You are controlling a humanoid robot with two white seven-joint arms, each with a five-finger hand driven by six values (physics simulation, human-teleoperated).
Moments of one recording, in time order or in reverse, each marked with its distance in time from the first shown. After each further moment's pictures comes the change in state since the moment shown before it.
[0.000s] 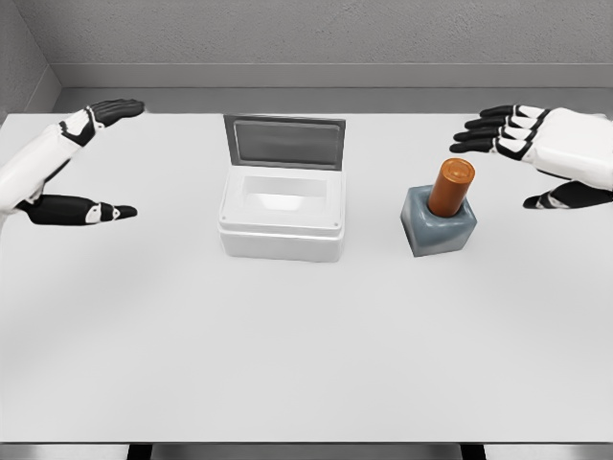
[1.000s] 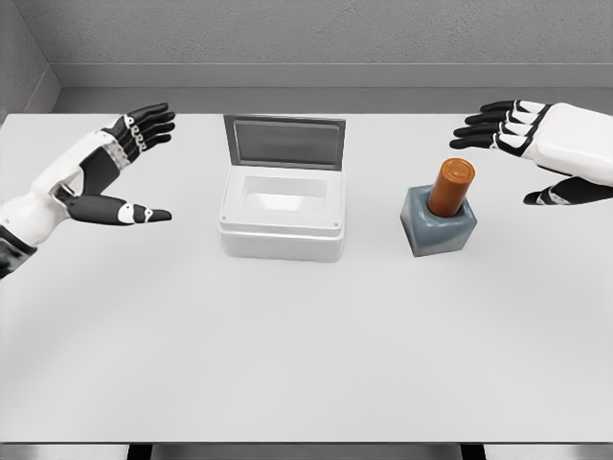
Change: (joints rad) left arm -0.066 -0.085 -0.113 0.005 0.628 0.400 -0.227; right arm 0.031 0.006 -0.060 0.000 0.000 0.000 0.027
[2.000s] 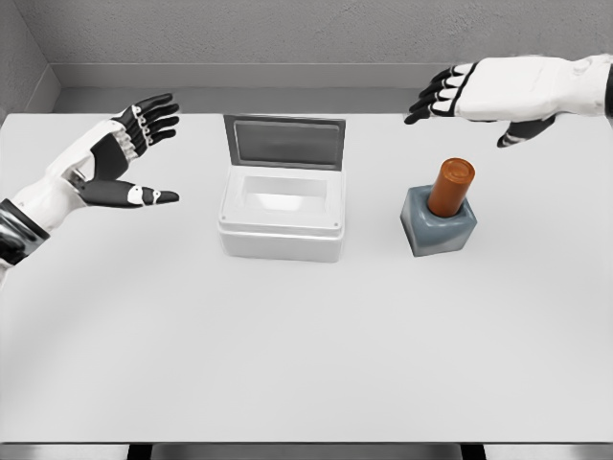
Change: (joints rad) left arm -0.064 -0.065 0.001 0.059 0.038 0.140 0.003; right arm -0.374 0.374 0.125 0.297 0.187 -0.002 0.491
